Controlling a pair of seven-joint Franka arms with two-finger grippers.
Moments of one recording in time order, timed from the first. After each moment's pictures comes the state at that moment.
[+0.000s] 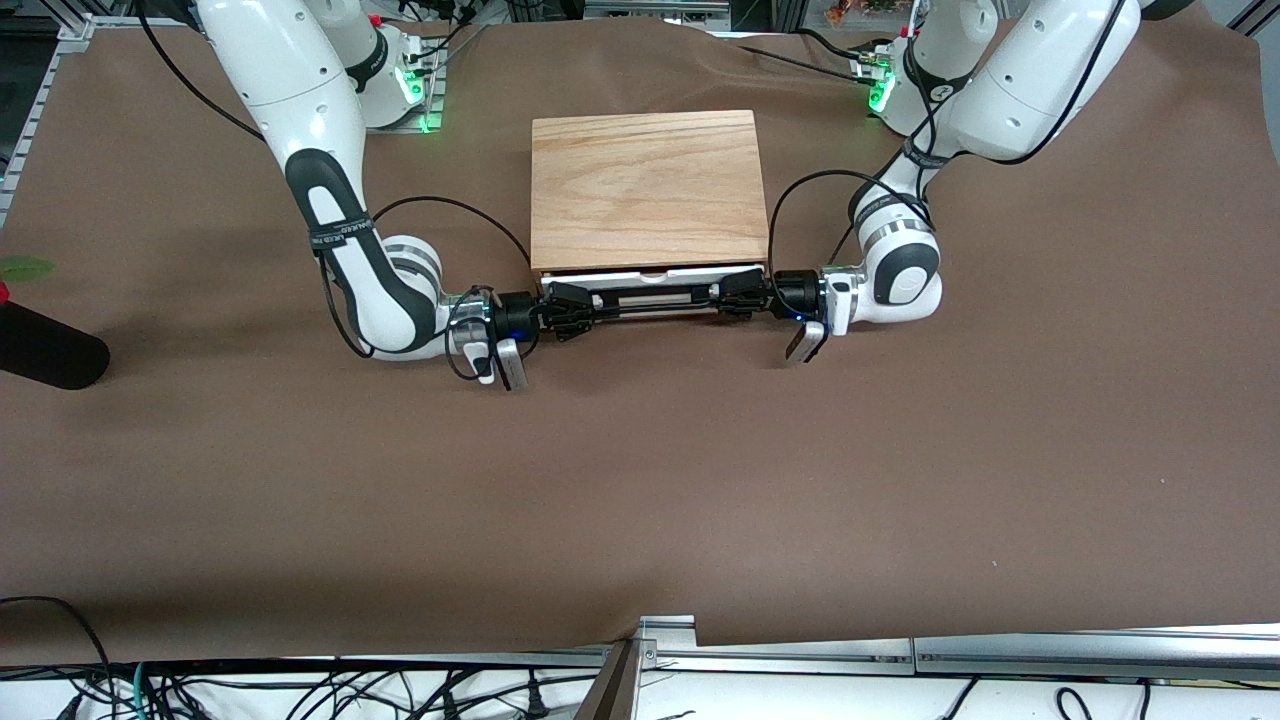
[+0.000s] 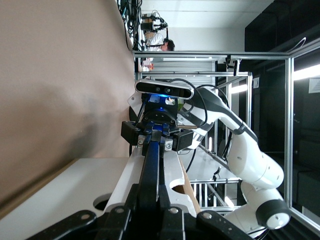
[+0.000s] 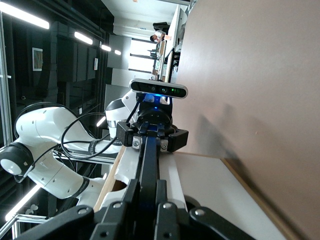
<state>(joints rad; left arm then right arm) -0.05 0.63 -0.29 -2.15 -1.86 1.81 1.26 0.38 0.70 0.02 -1.86 1.73 1.76 -1.15</state>
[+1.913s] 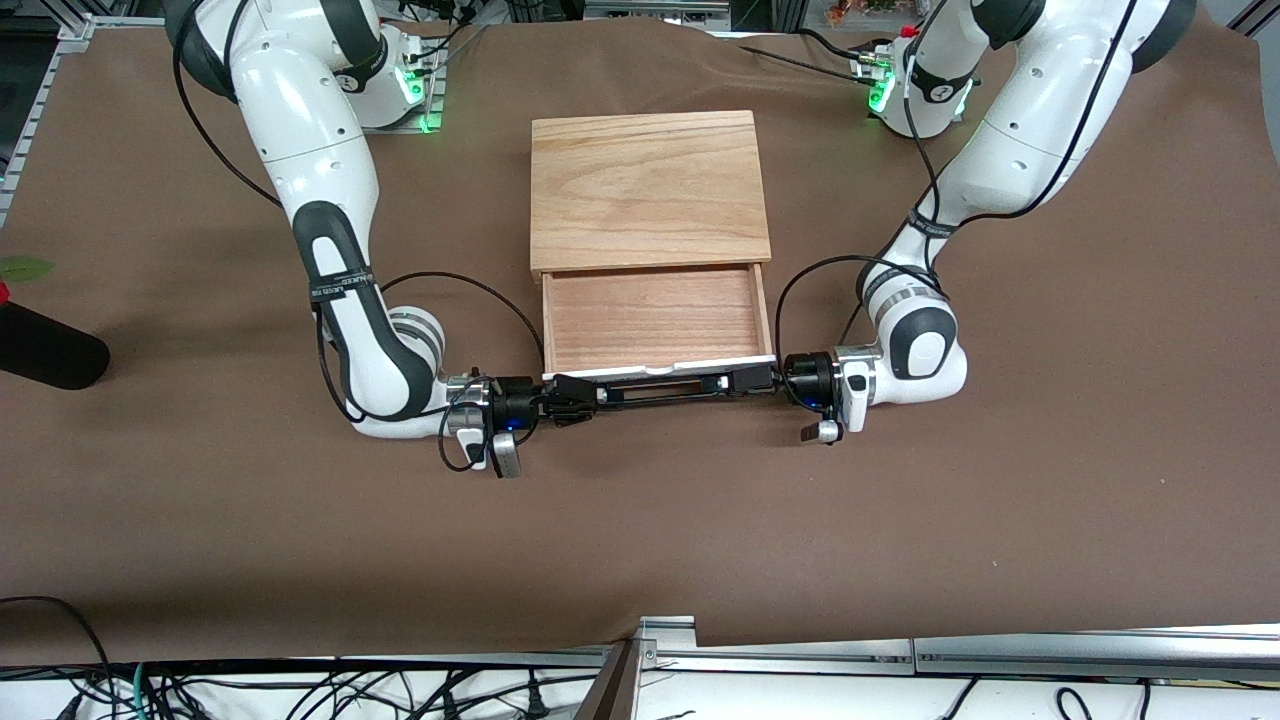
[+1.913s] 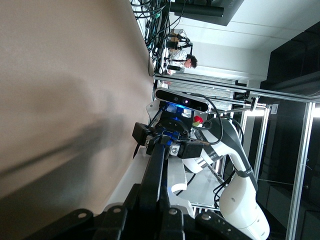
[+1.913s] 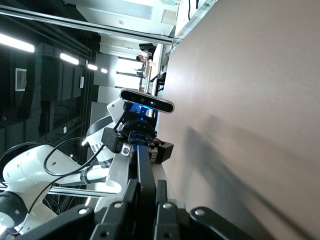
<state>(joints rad) -0.10 0.80 -0.19 -1.73 -1.74 1.90 0.85 0.39 0.95 -0.05 -1.38 1.71 1.84 -0.92</state>
